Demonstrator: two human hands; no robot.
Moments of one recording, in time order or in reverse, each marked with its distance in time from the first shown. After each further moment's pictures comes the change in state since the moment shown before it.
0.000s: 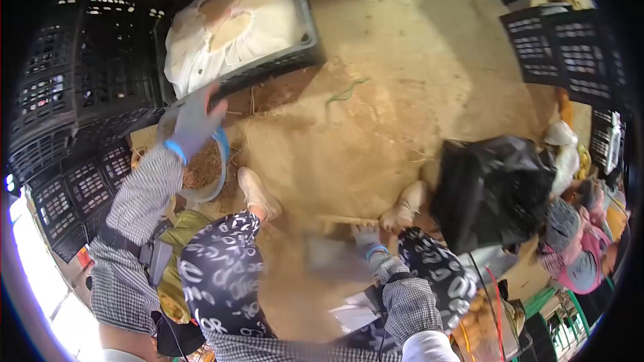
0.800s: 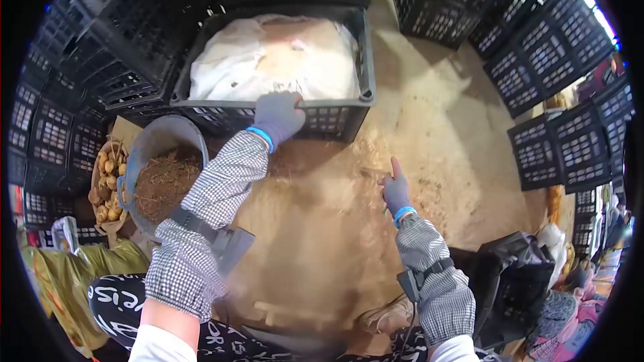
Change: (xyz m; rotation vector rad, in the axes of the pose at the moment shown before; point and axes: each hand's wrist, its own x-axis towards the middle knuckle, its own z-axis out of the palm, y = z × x) left_hand 0.092 -0.050 0.160 0.121 0.548 0.082; right_hand 0.308 0.138 -0.236 1.009 0.912 0.008
